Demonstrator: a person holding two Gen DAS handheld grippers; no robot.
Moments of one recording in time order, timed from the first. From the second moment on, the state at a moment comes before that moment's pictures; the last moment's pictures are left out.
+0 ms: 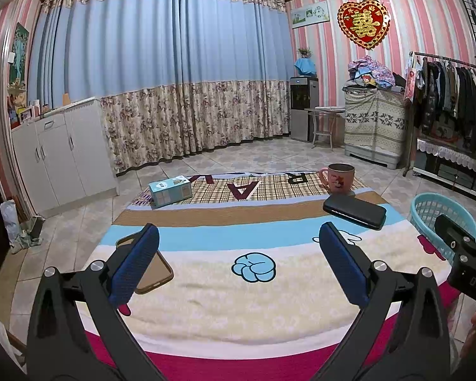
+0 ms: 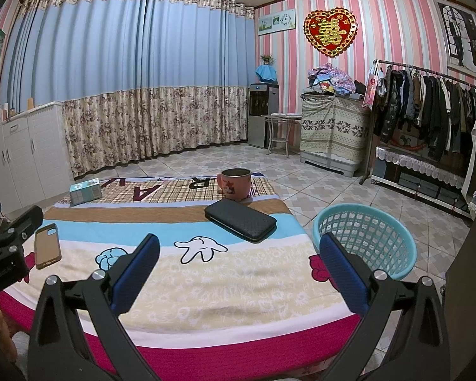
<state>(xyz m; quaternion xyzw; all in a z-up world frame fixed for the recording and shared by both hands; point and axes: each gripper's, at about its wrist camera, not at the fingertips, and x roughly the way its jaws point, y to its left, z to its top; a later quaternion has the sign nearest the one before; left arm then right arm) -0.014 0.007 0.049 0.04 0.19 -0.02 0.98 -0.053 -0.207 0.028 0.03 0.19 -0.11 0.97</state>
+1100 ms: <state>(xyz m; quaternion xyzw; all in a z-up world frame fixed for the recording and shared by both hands) -0.008 0.000 0.032 0.04 0.20 -0.03 0.98 -0.050 -0.207 0.025 0.03 0.19 -0.11 0.97</state>
